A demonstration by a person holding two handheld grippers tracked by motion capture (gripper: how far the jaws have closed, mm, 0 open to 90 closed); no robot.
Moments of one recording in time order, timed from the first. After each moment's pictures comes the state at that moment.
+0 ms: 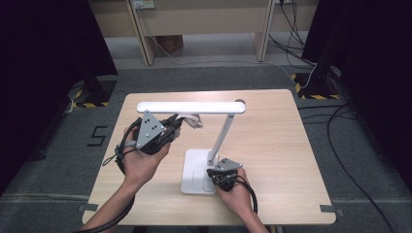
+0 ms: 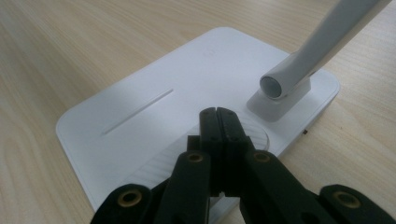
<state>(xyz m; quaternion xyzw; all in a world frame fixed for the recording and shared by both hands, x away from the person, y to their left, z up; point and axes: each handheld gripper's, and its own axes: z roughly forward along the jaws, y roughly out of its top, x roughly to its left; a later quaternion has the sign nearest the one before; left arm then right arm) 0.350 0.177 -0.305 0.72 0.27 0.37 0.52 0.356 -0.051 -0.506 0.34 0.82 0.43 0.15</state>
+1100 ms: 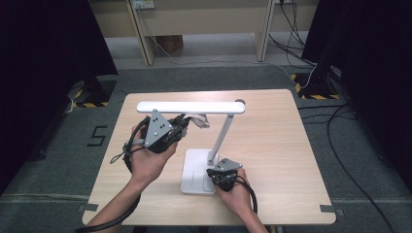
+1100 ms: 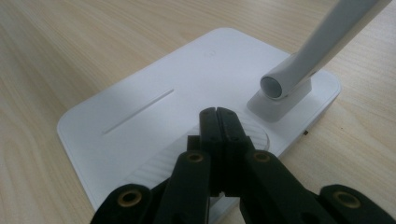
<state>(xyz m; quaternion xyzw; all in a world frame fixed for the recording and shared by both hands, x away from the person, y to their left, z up) 0.354 0.161 -0.305 0.73 0.26 0.36 0.52 0.356 -0.051 -0.506 0.34 0.82 0.43 0.15</state>
